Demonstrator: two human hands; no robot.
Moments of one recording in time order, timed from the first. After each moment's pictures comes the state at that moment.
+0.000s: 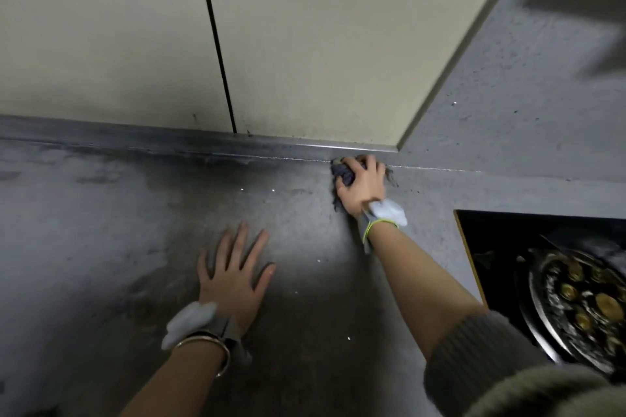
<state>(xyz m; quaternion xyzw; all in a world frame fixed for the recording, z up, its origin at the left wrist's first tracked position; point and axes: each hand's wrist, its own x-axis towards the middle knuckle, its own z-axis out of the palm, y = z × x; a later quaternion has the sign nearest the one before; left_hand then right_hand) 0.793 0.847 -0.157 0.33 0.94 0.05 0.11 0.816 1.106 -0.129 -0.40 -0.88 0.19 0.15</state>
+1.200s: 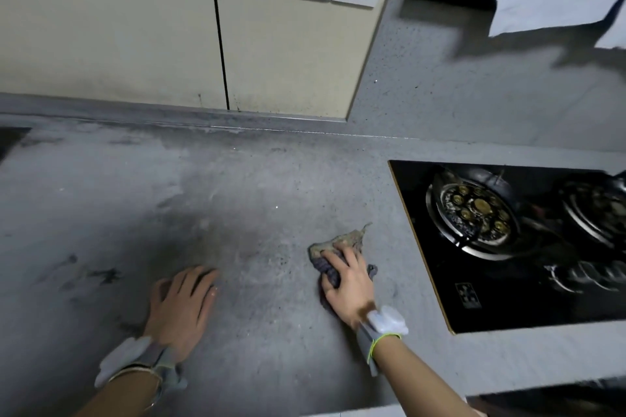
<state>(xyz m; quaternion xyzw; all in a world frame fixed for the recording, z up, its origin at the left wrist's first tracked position) 0.913 0.662 -0.129 0.42 0.90 0.13 -0.04 1.081 0.886 -0.123 -0.35 -0.91 0.22 0.07</state>
